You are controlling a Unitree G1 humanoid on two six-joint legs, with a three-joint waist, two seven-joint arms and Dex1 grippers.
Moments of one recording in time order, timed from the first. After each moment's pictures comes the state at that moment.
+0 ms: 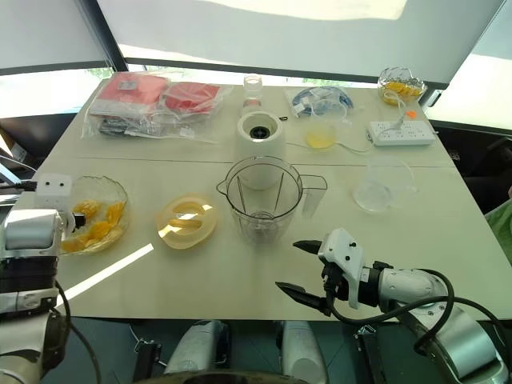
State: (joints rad) left arm -0.46 0.69 0.19 0.12 0.01 1.28 -0.03; right arm 0.22 -0.78 -0.03 -0.70 0.53 0.55 0.79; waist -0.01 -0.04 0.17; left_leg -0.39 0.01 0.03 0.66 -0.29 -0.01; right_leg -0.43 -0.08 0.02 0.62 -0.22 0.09
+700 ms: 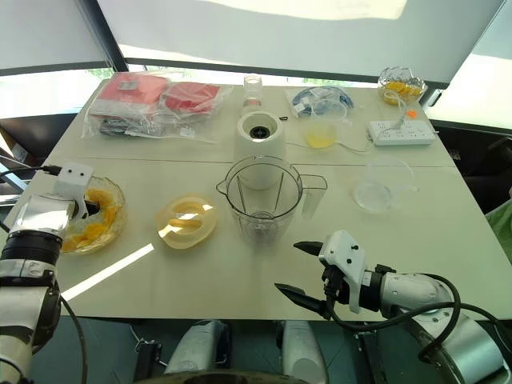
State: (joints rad) left arm -0.65 0.73 -0.04 0.62 0.08 0.80 -0.25; right arm 0.26 -0.78 -0.06 -0.76 0.55 0.58 0.75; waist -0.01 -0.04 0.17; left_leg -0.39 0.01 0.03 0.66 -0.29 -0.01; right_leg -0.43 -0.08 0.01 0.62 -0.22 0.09
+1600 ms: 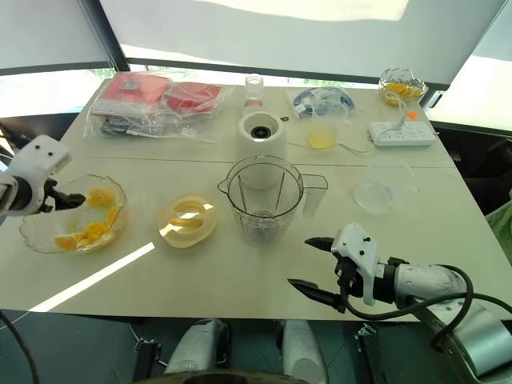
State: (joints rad) left arm -0.48 1.18 -0.03 -0.15 -0.14 1.20 -0.69; right arm 0.21 -0.83 -0.12 -0.69 0.57 0.59 0.83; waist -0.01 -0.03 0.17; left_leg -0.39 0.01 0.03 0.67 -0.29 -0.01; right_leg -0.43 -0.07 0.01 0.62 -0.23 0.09
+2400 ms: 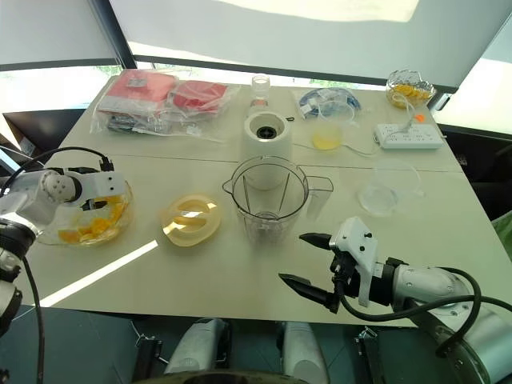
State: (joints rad) left arm -0.80 0.94 -0.50 0.85 0.49 -0.06 -0.69; right arm 0.22 -0.81 -0.21 -0.83 0.73 0.74 0.70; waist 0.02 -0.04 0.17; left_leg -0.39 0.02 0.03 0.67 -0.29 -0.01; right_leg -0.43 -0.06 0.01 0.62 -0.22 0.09
